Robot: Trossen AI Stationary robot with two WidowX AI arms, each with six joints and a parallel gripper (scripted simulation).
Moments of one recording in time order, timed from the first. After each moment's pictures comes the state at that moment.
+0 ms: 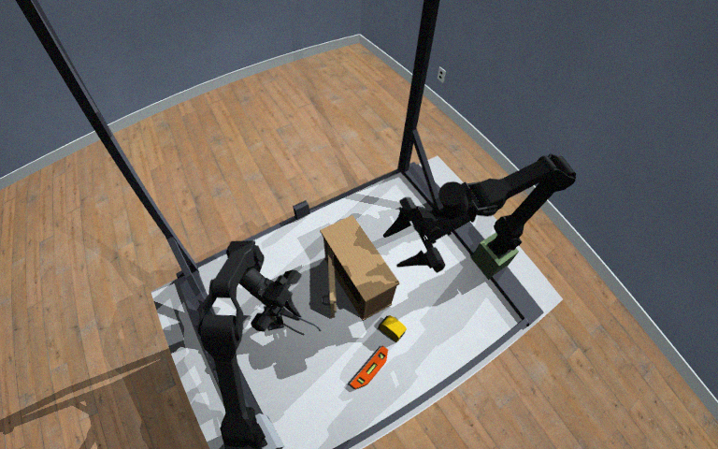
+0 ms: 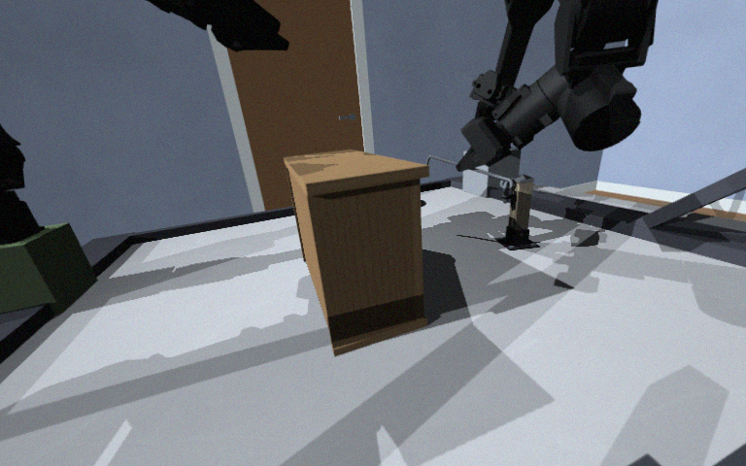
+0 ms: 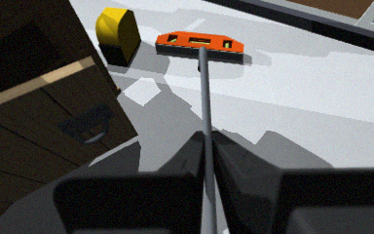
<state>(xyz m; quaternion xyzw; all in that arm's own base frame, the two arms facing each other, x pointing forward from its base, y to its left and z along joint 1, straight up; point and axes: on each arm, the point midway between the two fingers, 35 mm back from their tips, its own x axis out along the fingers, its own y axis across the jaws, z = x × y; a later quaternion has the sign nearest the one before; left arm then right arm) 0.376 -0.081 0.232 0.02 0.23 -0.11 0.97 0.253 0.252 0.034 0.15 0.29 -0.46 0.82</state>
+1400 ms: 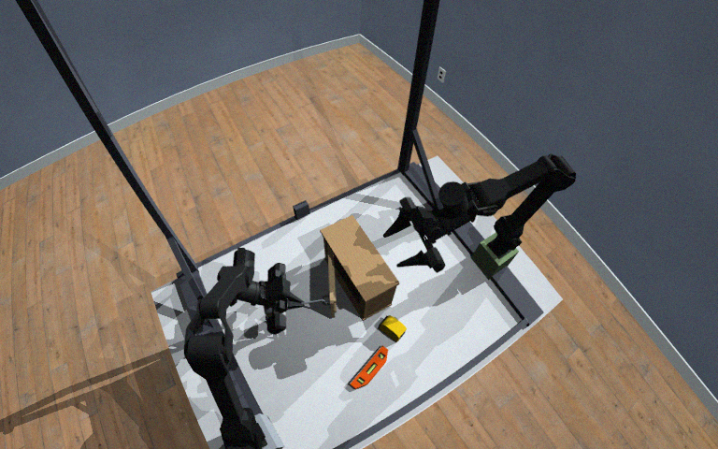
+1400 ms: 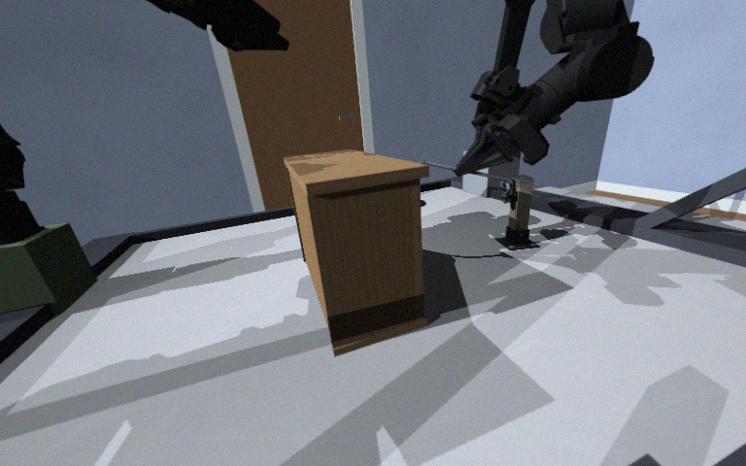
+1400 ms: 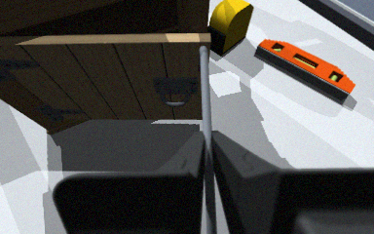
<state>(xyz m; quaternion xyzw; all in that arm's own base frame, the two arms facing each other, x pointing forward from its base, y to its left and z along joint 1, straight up) 0.376 -0.081 0.232 0.02 0.23 -0.11 0.97 0.272 0.273 0.034 0.06 0.32 -0.21 0.92</state>
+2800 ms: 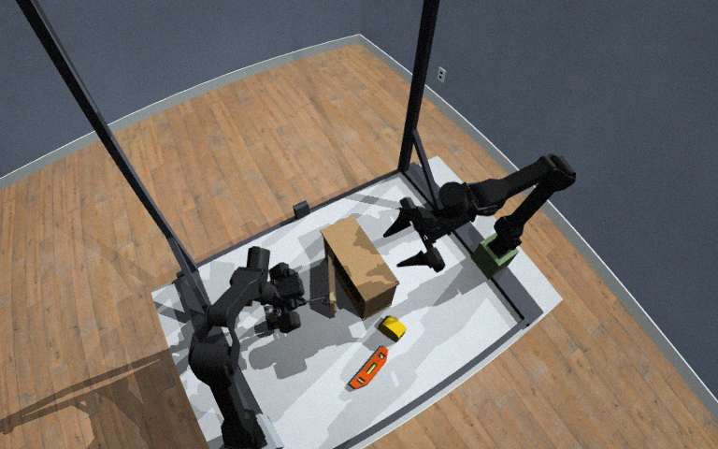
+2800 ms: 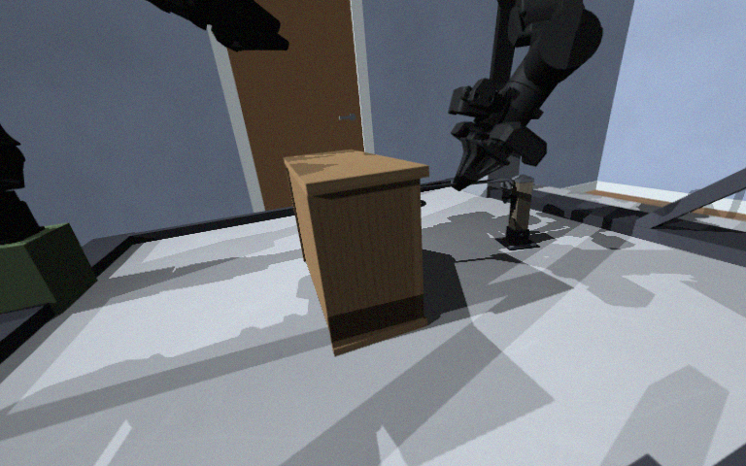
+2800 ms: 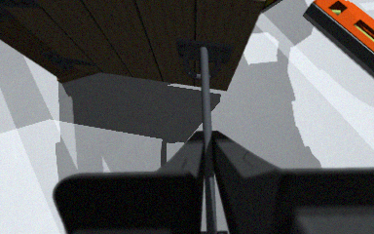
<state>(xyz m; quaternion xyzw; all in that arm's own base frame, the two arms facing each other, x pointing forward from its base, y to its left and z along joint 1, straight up) 0.376 -0.081 0.232 0.02 0.23 -0.11 0.97 0.284 0.278 0.019 0.06 0.44 -0.13 0.89</state>
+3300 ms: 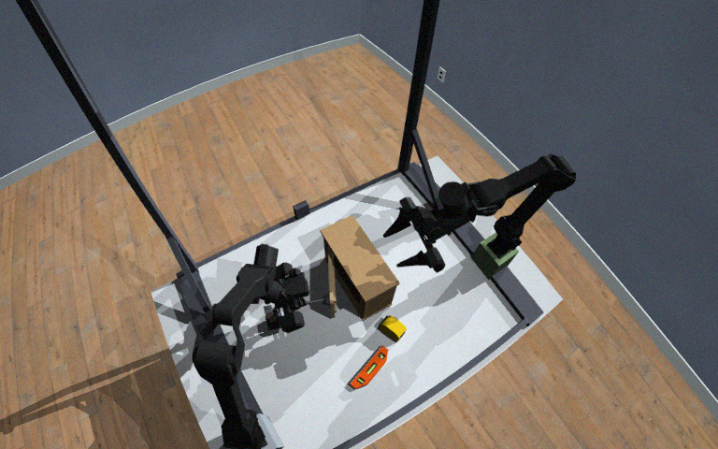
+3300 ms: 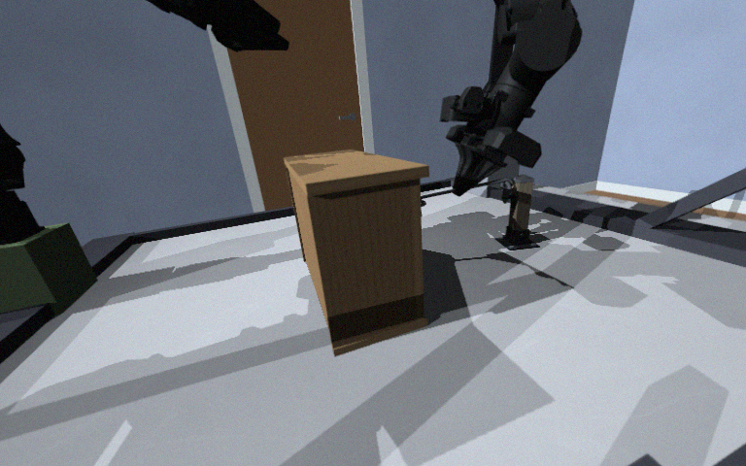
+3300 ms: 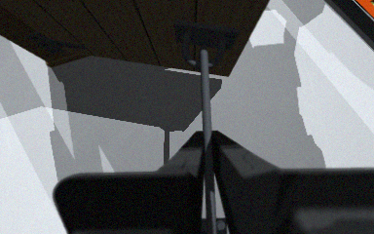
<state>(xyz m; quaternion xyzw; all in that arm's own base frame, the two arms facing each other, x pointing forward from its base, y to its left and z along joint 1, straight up) 0.376 -0.081 0.232 0.02 0.23 -0.11 0.97 0.287 0.278 0.013 0.06 0.49 -0.12 0.86</state>
